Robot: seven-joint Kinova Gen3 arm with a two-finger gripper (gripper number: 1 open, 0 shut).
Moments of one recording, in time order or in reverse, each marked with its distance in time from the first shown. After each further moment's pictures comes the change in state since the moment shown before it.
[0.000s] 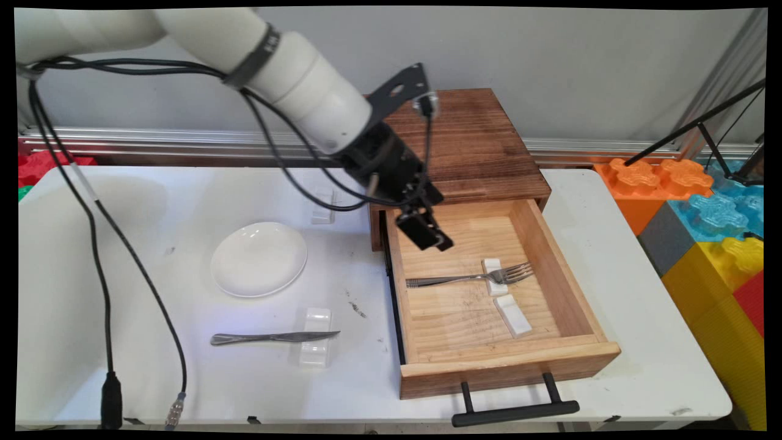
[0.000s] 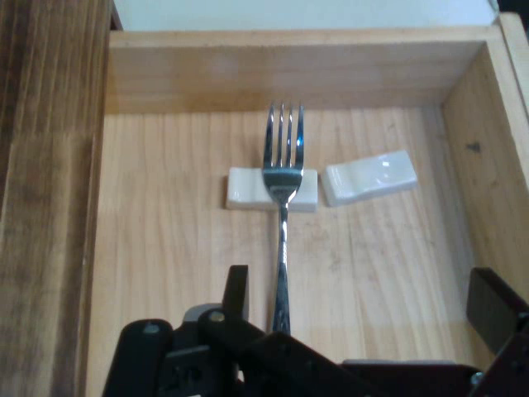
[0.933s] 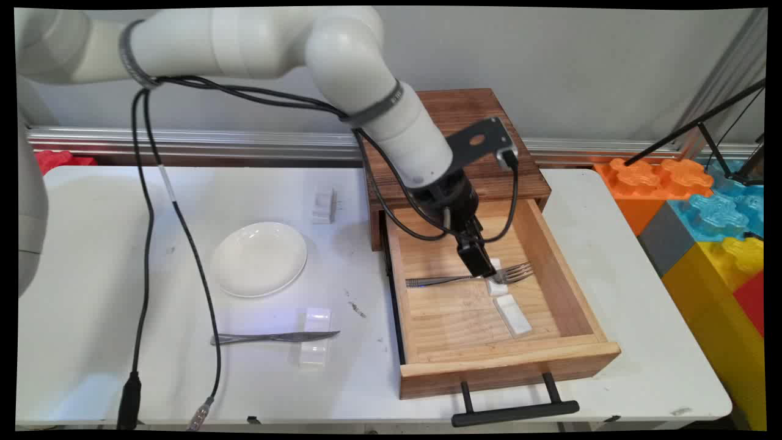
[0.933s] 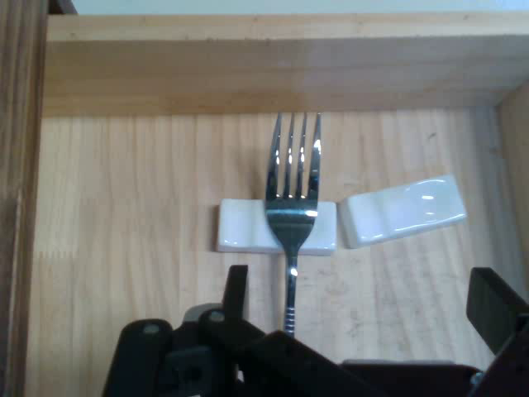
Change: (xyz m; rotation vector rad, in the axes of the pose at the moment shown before) arm 0.049 -0.005 0.104 -0.010 -0.123 -0.014
